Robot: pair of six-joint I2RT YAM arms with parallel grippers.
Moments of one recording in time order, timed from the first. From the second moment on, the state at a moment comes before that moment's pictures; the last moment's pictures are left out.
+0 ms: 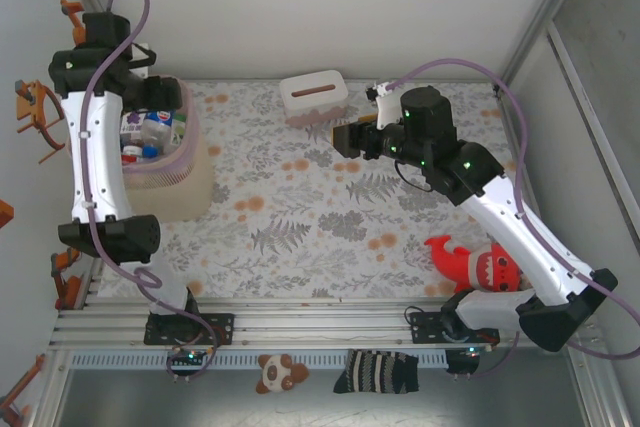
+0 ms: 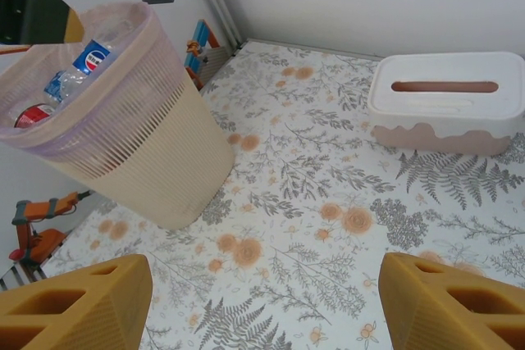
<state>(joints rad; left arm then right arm) -0.01 1.76 2.35 -1.56 -0.07 -0.06 0.67 1.25 1.45 -0.60 -0.18 0.30</state>
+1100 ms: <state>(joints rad) -0.44 1.14 0.91 -0.50 0.10 -0.18 0.33 1.09 1.00 -0.65 0.29 0.19</state>
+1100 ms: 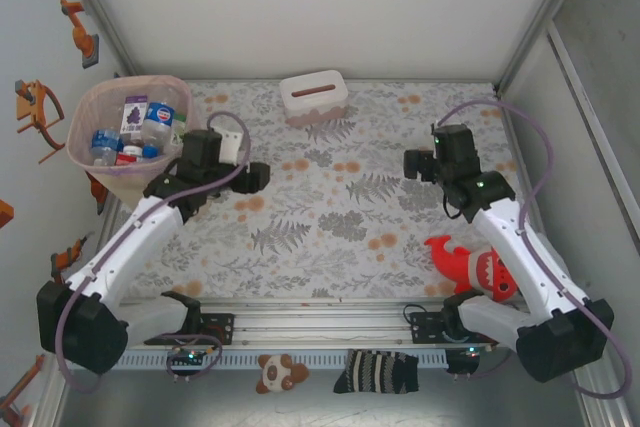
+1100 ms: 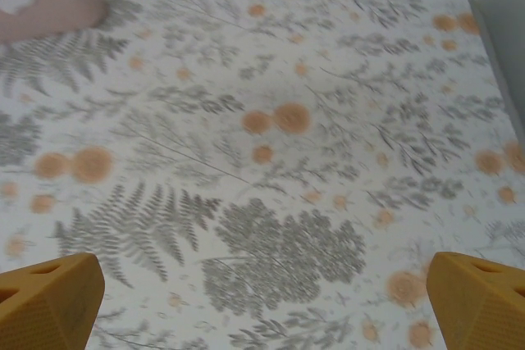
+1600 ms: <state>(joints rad) -0.46 0.78 0.61 -0.63 -0.48 -0.48 0.27 0.99 0.59 -0.40 0.56 0.21</state>
